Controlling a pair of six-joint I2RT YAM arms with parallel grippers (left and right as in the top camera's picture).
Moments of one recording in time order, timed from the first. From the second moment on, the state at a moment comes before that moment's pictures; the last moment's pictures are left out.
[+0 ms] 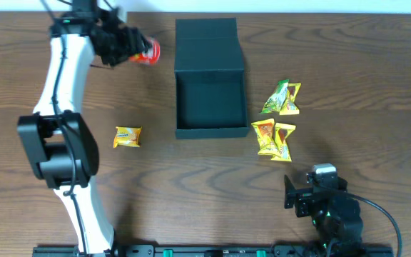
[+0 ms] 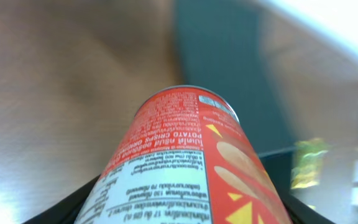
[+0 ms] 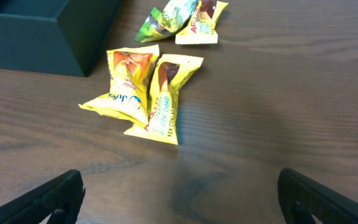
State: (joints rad) left arm 0.08 2.16 1.96 -0.85 0.67 -0.29; right arm 0.19 0.01 0.17 -0.71 0.06 0.02
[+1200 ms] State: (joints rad) left arm -0.23 2.34 1.96 -0.62 1.22 -1.11; right arm 0.19 0.01 0.17 -0.71 0.06 0.02
